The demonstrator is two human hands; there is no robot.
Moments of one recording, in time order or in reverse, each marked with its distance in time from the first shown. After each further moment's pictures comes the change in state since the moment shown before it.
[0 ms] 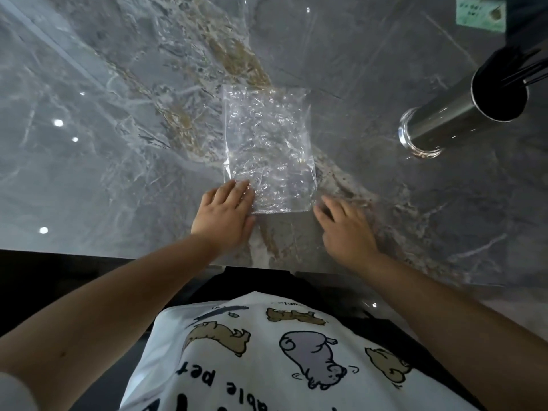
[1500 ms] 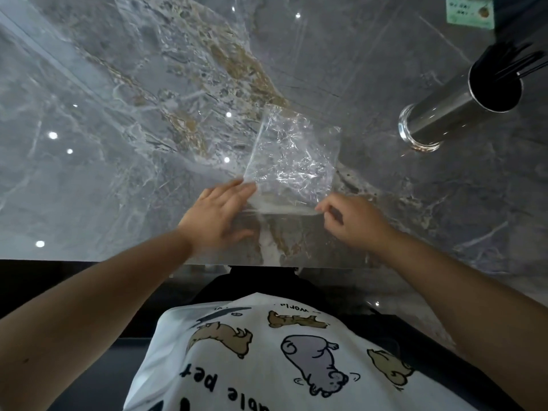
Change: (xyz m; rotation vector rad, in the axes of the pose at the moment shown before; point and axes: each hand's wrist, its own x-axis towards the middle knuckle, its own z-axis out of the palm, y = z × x) left_hand -0.014 -0.051 -0.012 -0.311 0.163 0.320; right_hand 0.006 -0.006 -0.053 0.552 0.125 -0.108
